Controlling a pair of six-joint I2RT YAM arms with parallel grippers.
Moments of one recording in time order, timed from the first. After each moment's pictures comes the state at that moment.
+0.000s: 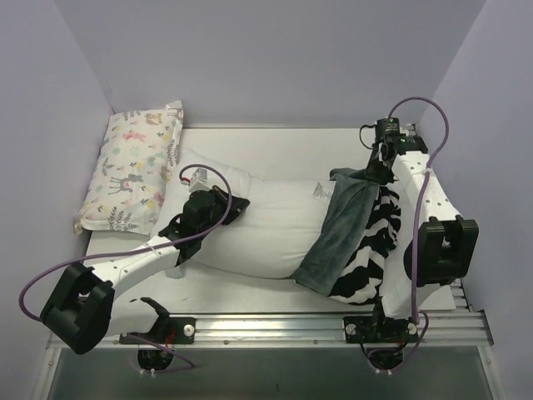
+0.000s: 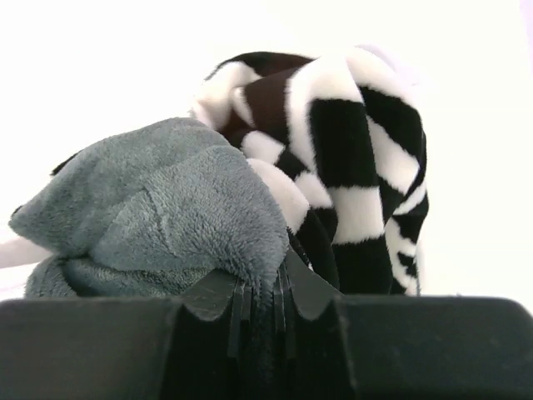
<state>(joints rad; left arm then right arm) -0.62 1.26 0.62 0.29 -0.12 -1.12 0.08 1.67 1.49 -0.89 0.23 0.36</state>
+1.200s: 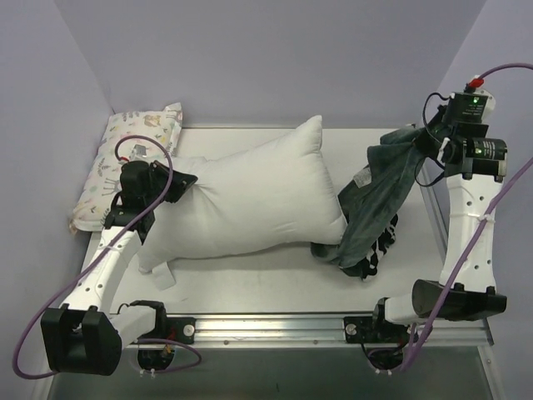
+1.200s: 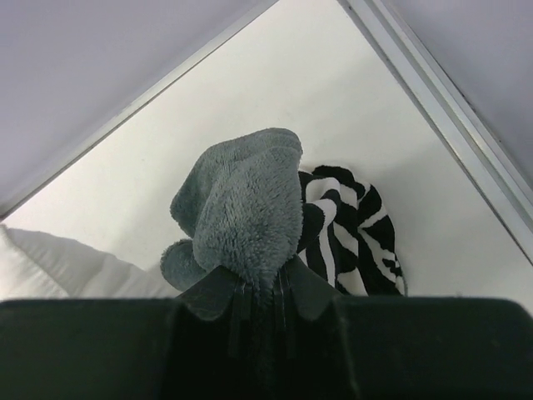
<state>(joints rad) -0.09 1.10 0.85 -0.15 0.21 -1.00 -0.12 1.42 1.87 -1.05 0.14 0.46</state>
